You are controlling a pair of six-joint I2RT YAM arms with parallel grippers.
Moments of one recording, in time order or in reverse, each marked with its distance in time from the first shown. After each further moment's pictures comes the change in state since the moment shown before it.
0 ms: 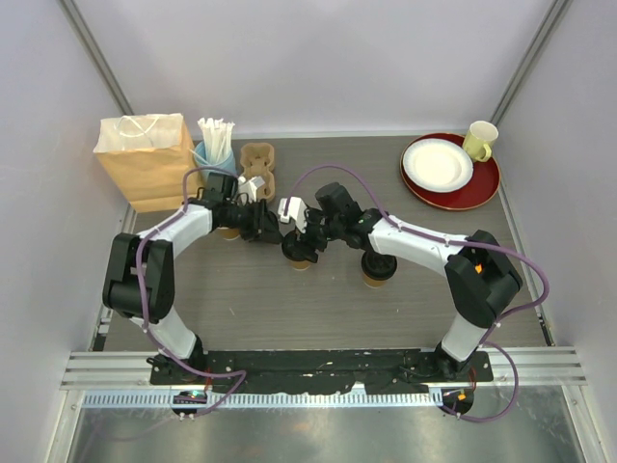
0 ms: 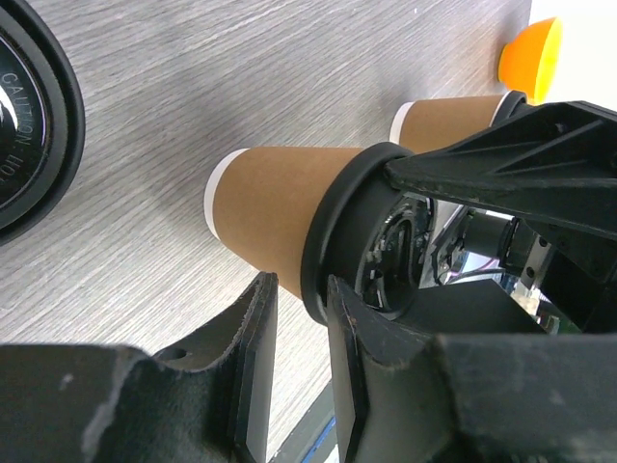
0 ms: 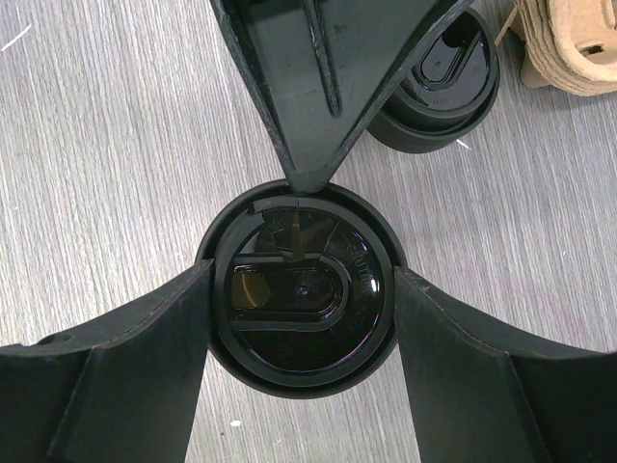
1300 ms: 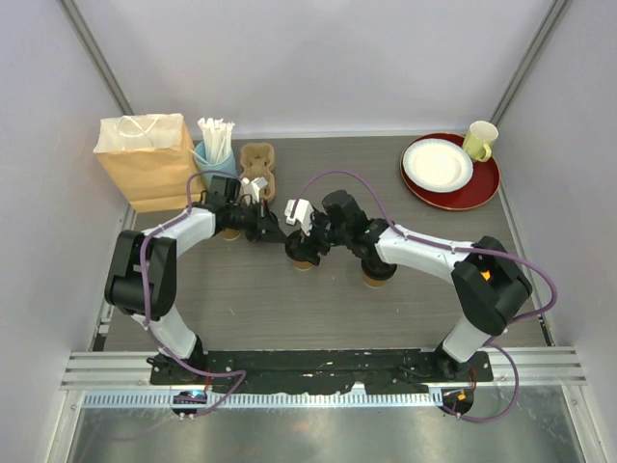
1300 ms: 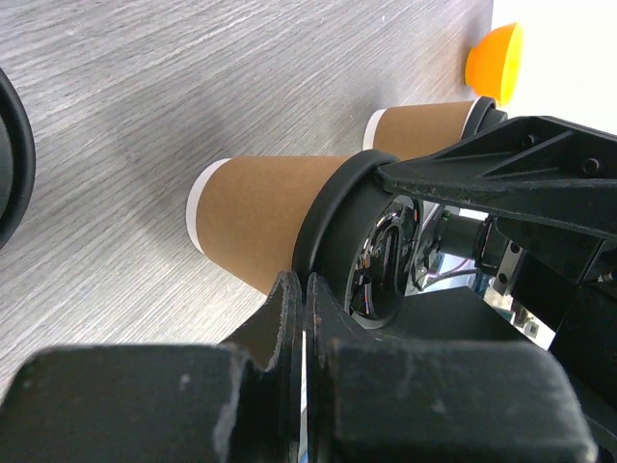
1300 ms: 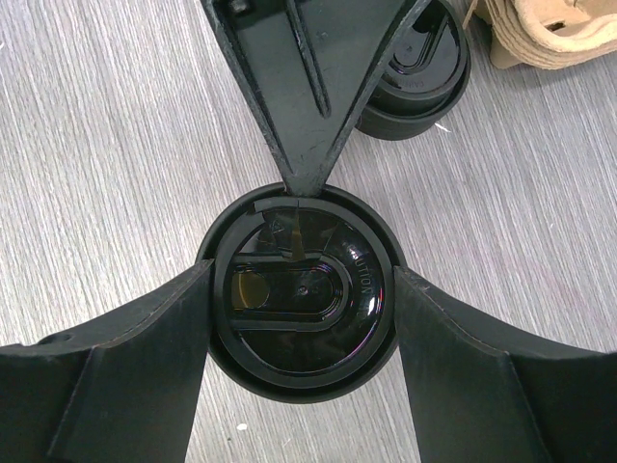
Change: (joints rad) left arm -0.015 0.037 -0.043 0.129 0.048 -0.073; right arm 0.004 -0.059 -0.116 0.129 0.063 0.067
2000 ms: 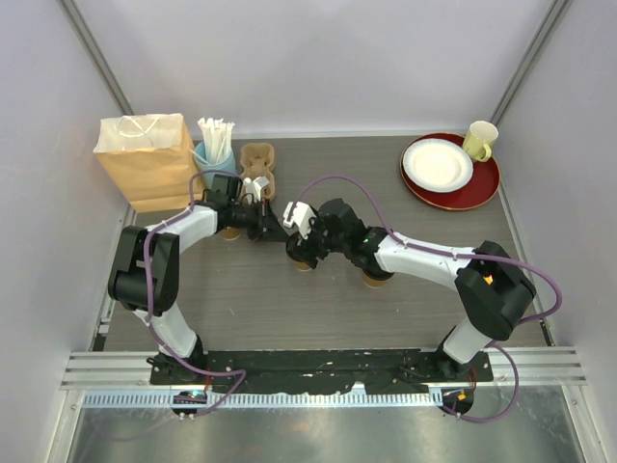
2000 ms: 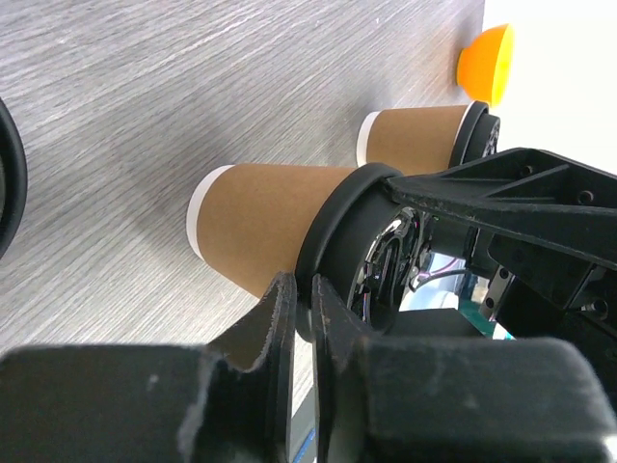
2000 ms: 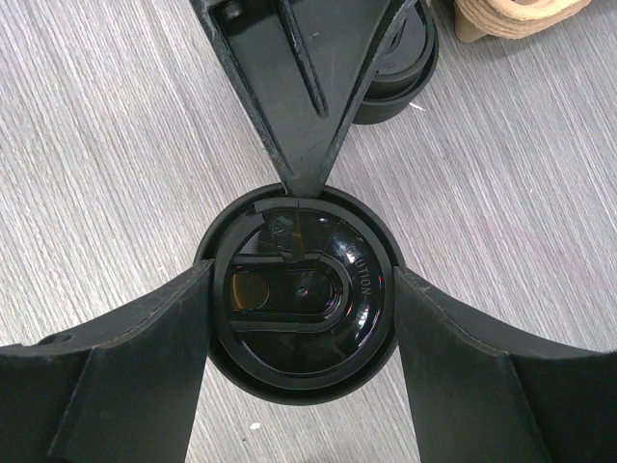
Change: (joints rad) left arm -0.001 0.035 0.021 0.014 0.029 -0.019; right arm 0.056 -0.030 -0.051 0.051 0.165 0.076
